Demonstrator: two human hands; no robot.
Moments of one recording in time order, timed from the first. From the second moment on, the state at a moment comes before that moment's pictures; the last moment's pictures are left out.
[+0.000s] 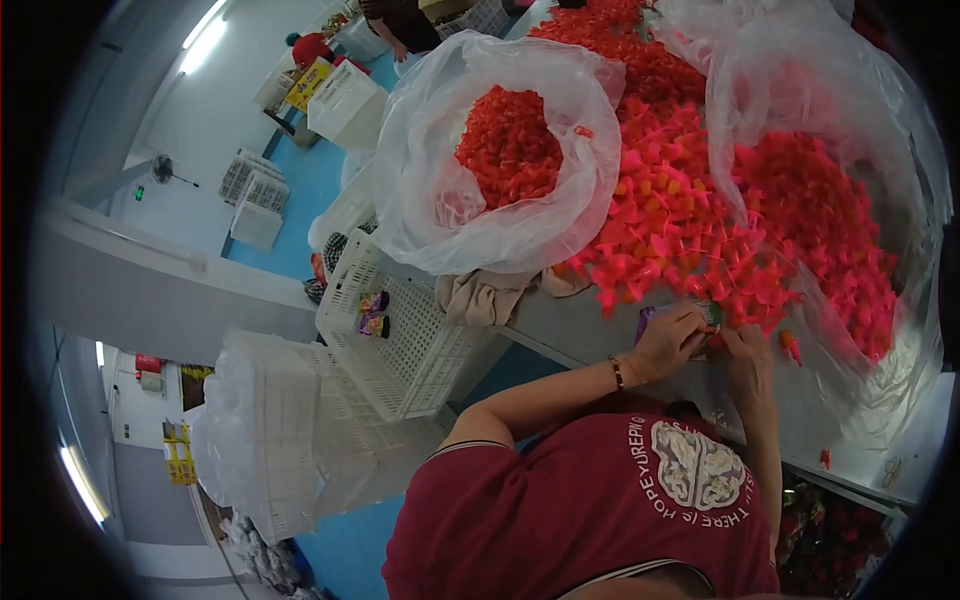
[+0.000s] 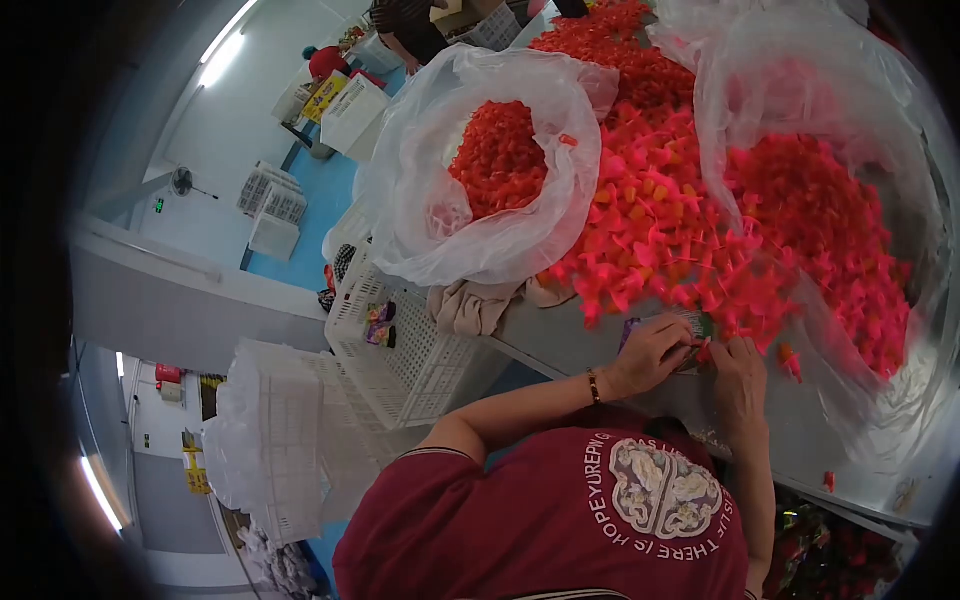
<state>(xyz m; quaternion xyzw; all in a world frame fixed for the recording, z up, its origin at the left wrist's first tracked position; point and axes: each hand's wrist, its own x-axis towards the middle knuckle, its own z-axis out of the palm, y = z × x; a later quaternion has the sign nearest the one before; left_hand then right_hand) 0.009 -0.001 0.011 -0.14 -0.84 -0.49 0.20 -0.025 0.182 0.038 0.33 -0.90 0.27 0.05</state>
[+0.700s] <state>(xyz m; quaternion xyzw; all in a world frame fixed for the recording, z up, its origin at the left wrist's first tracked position) 0.004 0.003 0.016 -0.17 -0.82 -0.51 0.21 -0.034 0.180 0.031 0.16 -0.82 0.54 -0.09</state>
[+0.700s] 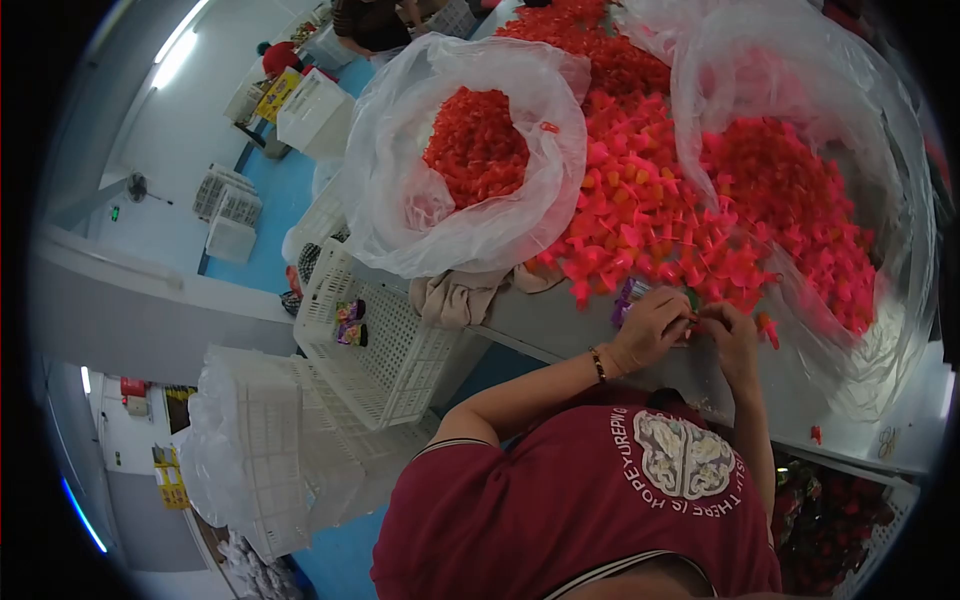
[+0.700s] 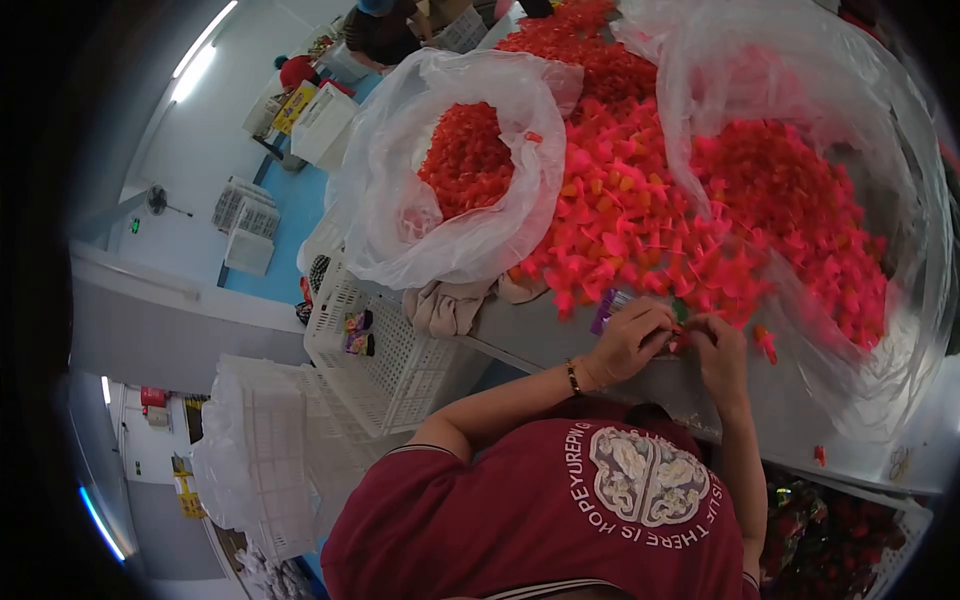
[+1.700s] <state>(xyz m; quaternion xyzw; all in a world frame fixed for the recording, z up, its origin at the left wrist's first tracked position) -0.009 -0.002 0.031 -0.02 -0.75 -0.64 0.18 -0.043 0.168 0.050 -0.08 -0.60 0.79 -0.09</state>
